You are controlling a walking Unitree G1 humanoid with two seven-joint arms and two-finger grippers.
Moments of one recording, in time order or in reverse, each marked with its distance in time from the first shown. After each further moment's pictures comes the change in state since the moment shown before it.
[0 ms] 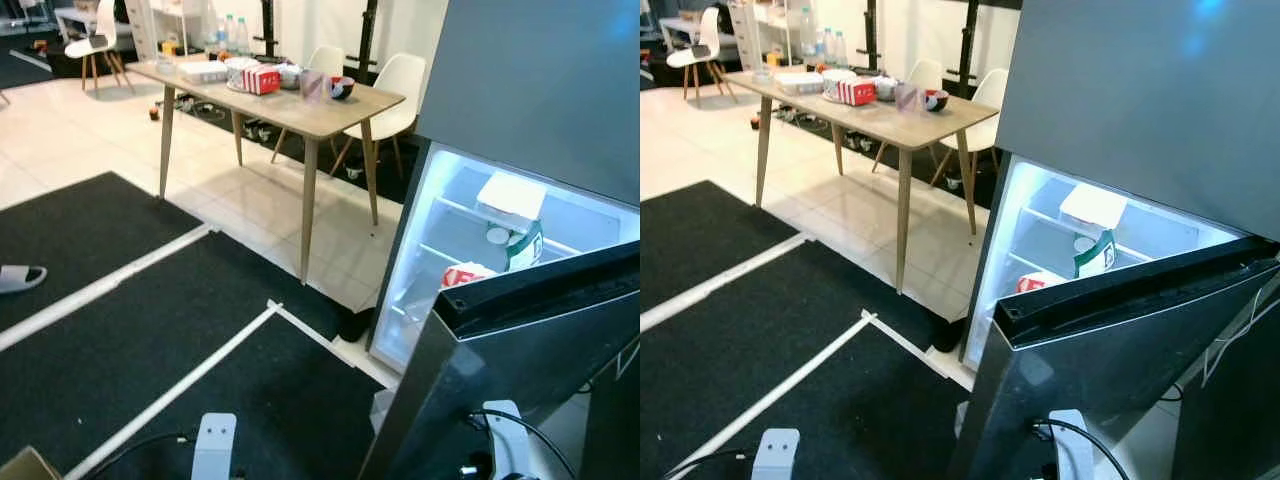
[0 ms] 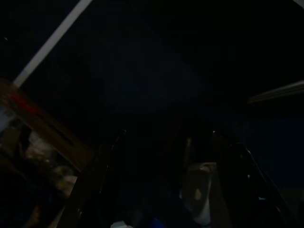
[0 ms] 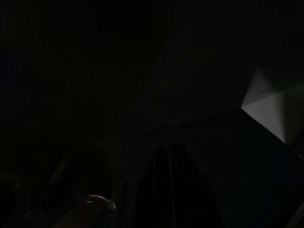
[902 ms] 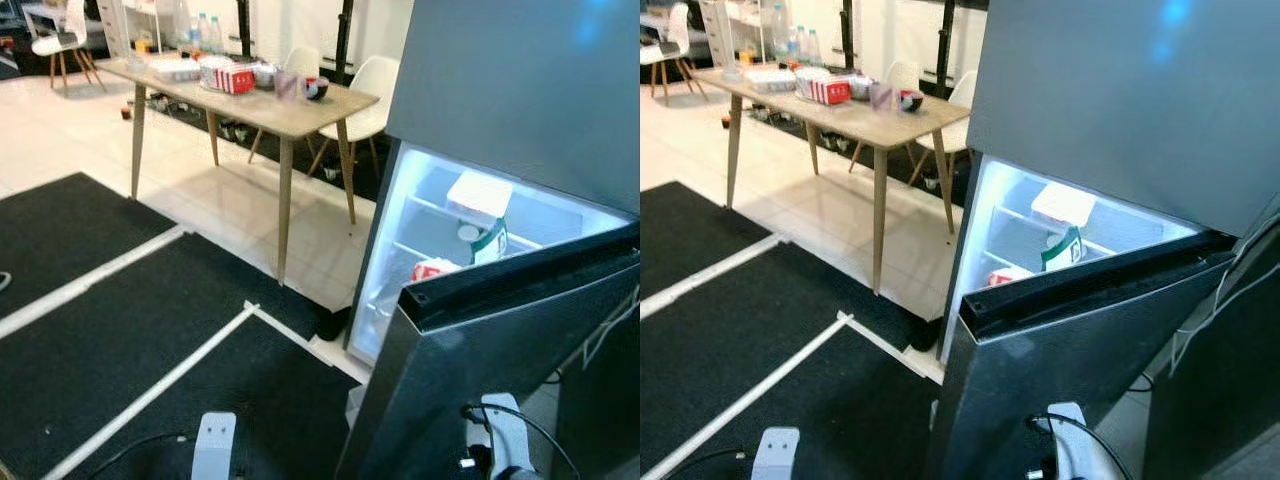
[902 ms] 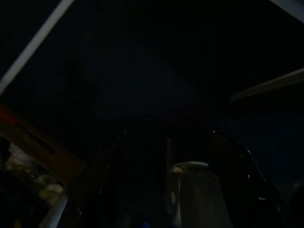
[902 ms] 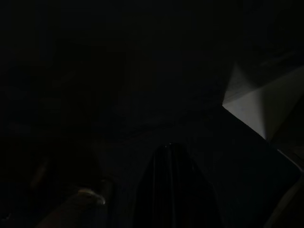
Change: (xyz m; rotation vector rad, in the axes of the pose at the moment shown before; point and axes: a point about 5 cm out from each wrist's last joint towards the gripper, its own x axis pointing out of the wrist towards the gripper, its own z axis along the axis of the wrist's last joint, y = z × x) left arm 0.000 0.001 -0.001 0.003 0.001 0.003; right arm 0.001 0.001 0.005 -0.014 -0.008 0.012
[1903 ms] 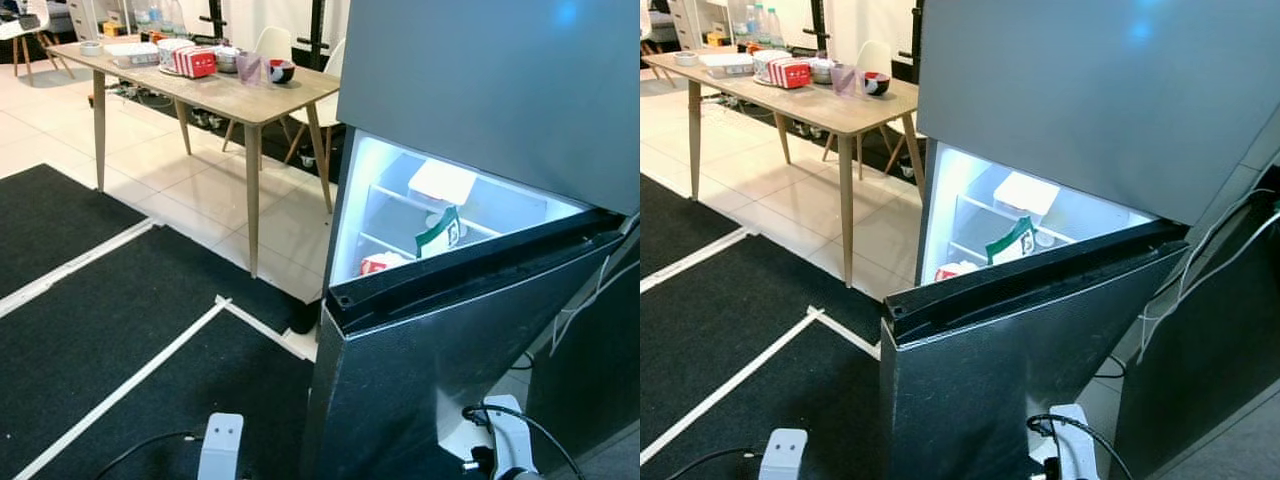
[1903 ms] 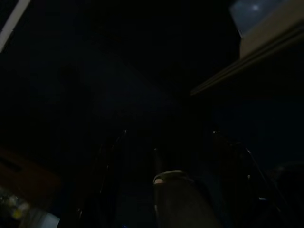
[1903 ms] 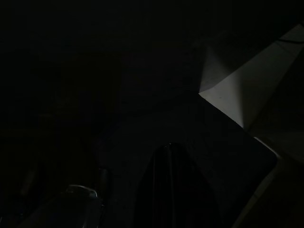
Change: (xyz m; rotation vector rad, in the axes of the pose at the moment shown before) left arm 0.001 -0.008 0.004 0.098 -0.009 -0.091; right arm -0.001 -0.004 0.001 -0.006 0.000 -0.009
